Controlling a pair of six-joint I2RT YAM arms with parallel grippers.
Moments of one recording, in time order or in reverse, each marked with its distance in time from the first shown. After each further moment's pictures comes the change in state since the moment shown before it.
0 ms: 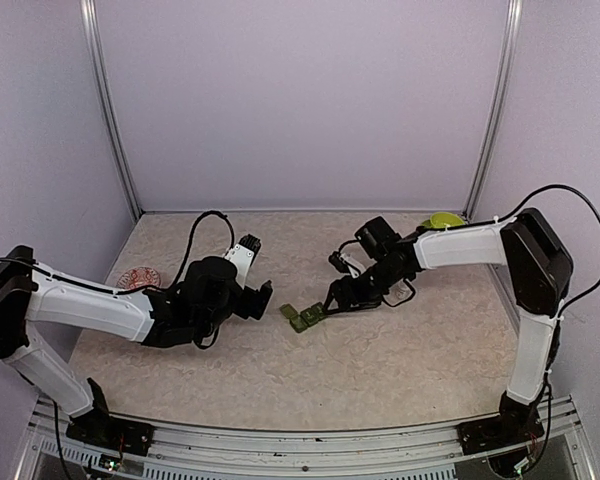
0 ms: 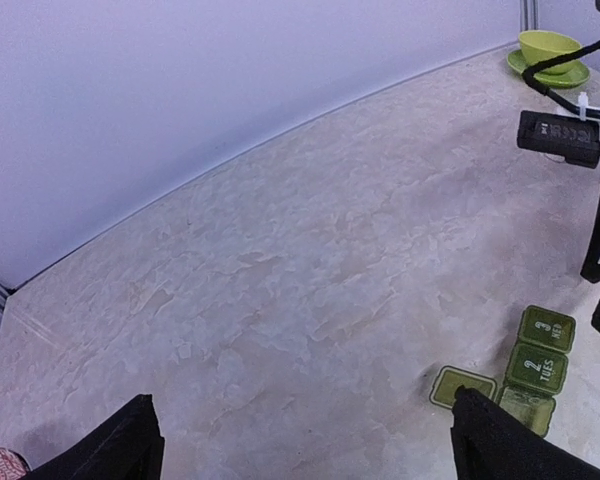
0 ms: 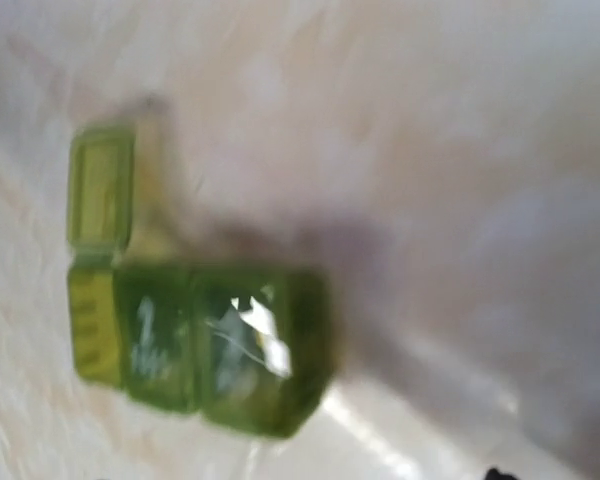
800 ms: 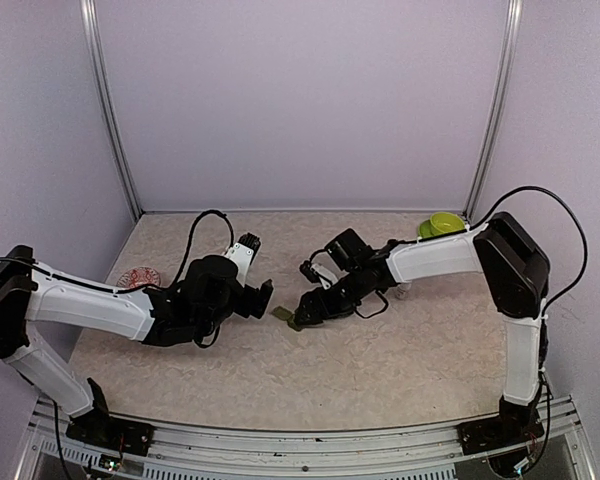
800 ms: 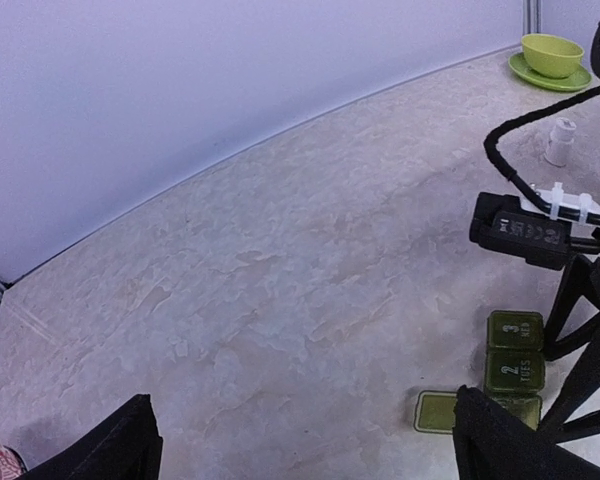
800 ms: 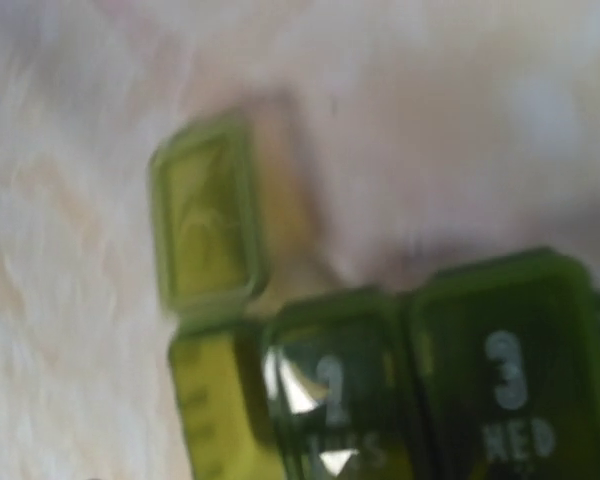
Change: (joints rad) left arm 0.002 0.006 0.011 -0.016 0.000 -0.023; right arm 0.147 0.089 0.028 0.129 0.037 0.053
